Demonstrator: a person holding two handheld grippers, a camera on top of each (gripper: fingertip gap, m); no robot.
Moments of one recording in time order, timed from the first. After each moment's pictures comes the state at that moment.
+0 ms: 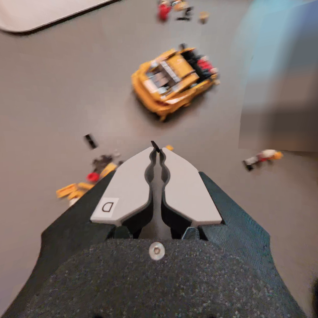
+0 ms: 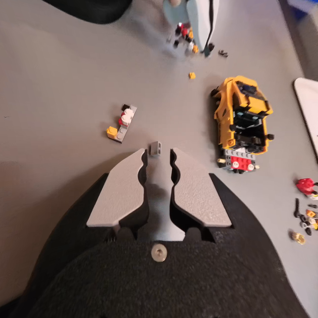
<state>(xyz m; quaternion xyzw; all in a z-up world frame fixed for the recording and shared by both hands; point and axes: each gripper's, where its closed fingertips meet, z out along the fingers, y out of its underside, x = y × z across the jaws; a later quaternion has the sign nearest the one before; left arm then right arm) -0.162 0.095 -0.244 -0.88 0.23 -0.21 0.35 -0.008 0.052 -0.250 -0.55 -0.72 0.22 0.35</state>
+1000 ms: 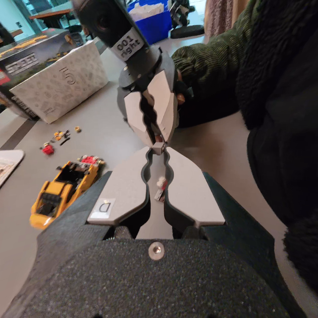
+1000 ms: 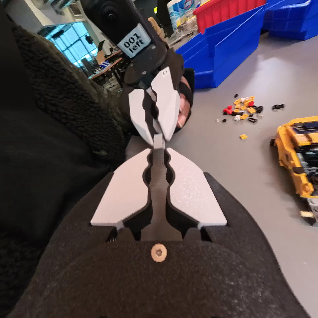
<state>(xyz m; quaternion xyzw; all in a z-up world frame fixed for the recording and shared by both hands) -0.028 0.006 -0.170 -0.63 0.53 -0.29 0.48 -0.028 0.005 -0.169 -0.54 -0.55 0.60 0.23</state>
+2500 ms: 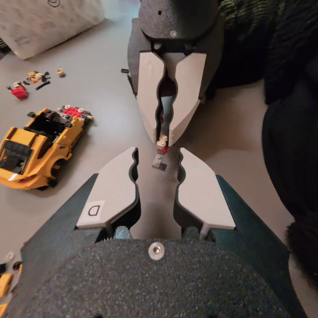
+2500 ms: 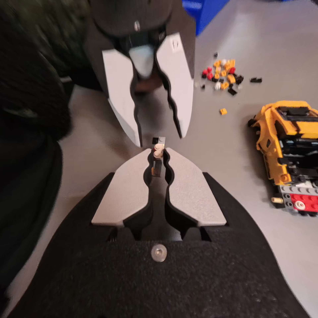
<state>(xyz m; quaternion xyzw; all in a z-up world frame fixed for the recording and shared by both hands) -0.047 0.008 -0.223 -0.71 0.50 -0.28 0.40 -0.046 0.006 -0.227 -0.58 -0.65 0.39 0.29</state>
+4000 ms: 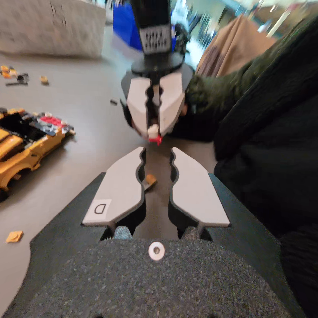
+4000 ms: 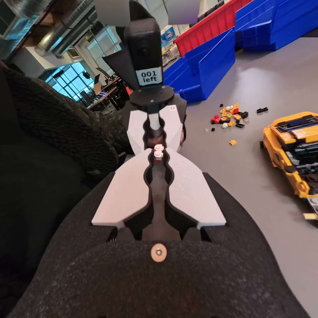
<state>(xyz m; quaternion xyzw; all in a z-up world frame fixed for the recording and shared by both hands) -0.034 0.012 -0.185 -0.70 0.37 -0.47 0.39 -0.044 0.022 -0.167 -0.56 -0.48 0.63 0.24</state>
